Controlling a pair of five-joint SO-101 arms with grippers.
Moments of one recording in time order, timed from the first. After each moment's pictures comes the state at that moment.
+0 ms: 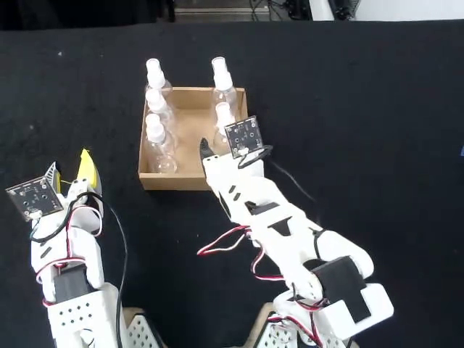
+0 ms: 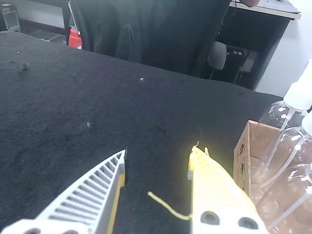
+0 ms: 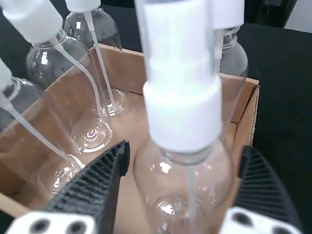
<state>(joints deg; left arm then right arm) -22.9 -98.4 96.4 21.7 3.9 -23.6 -6.4 67.6 -28.0 -3.8</state>
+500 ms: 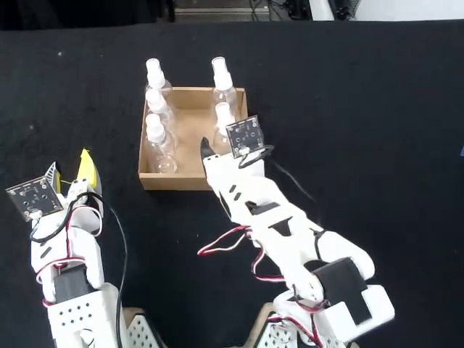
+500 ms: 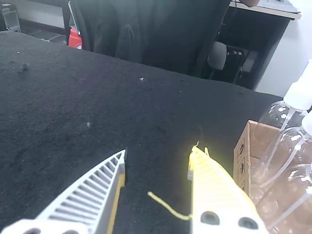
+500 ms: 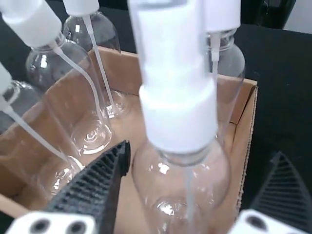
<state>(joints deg) -22.9 -98.4 96.4 21.7 3.9 -23.6 -9.0 68.3 -28.0 -4.7</state>
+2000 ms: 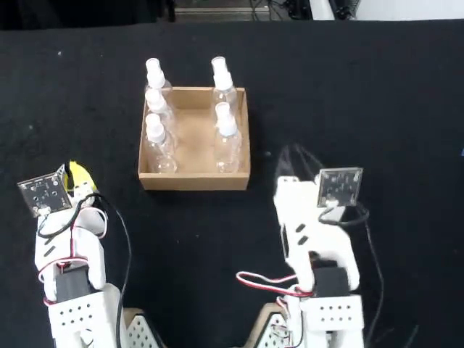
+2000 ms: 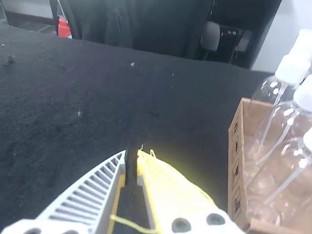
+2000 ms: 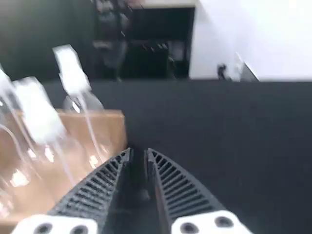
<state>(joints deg) -20.6 -98.7 96.4 25.5 1.1 -0.9 -97.8 95.8 27.7 -3.2</state>
